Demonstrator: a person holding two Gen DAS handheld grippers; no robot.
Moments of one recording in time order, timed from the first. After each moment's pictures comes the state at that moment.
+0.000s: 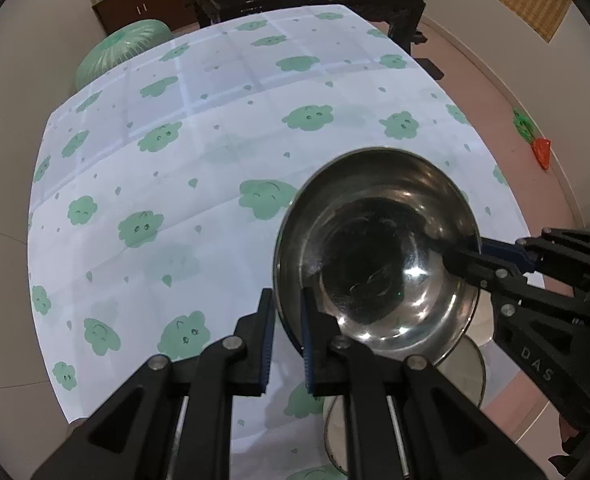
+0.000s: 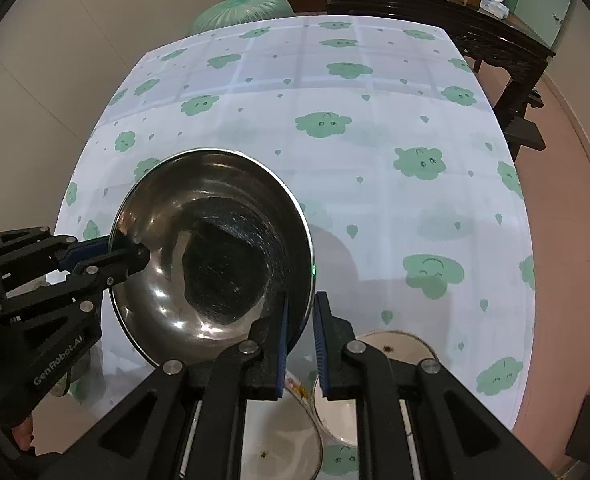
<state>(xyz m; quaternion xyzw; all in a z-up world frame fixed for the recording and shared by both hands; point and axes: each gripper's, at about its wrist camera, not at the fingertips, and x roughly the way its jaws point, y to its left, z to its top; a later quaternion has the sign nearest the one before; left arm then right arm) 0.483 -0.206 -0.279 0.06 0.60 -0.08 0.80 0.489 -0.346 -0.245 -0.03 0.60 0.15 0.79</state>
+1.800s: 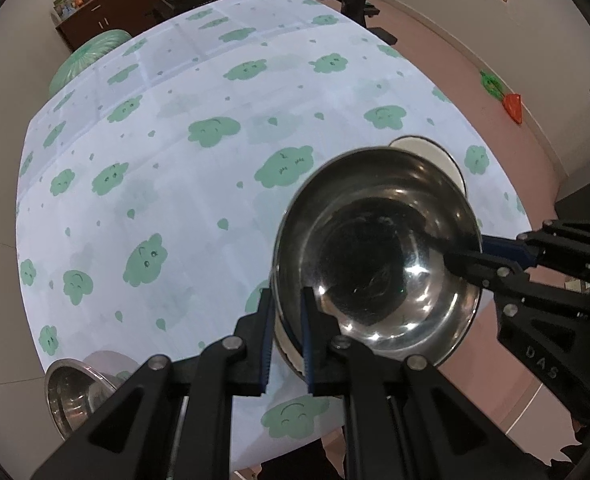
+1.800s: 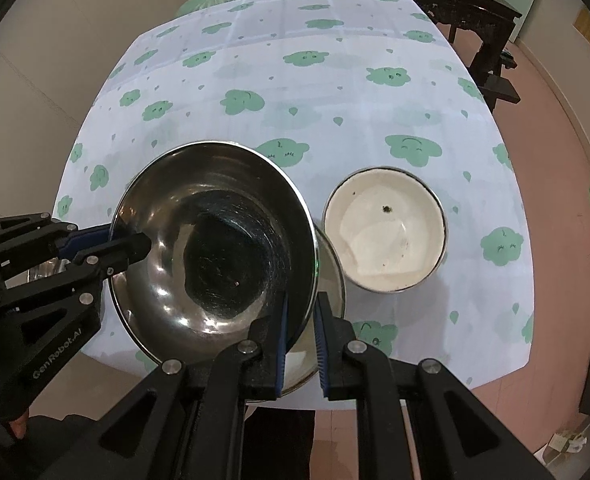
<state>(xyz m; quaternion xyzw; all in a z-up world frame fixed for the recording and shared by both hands) 0.385 -0.231 -0.287 0.10 0.60 -0.13 0.78 0.374 -0.364 -0.248 -0.01 0.62 0.11 0.78</state>
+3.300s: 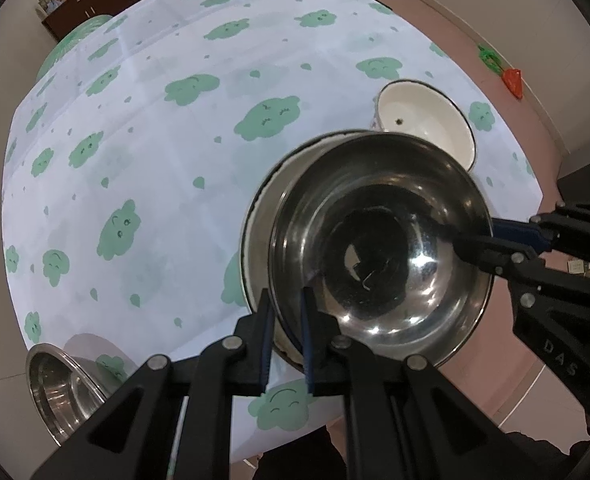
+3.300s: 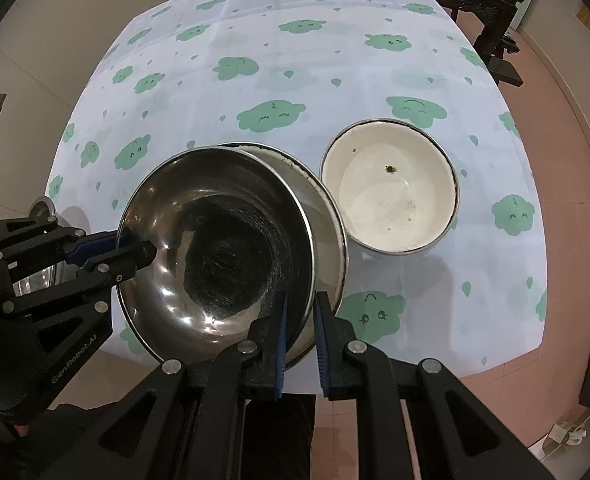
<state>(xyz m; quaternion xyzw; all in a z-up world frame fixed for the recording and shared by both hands) 0.370 -0.238 -0.324 0.12 0.63 -0.13 0.75 0.359 -0.366 -0.275 -0.01 0.64 0.10 0.76</state>
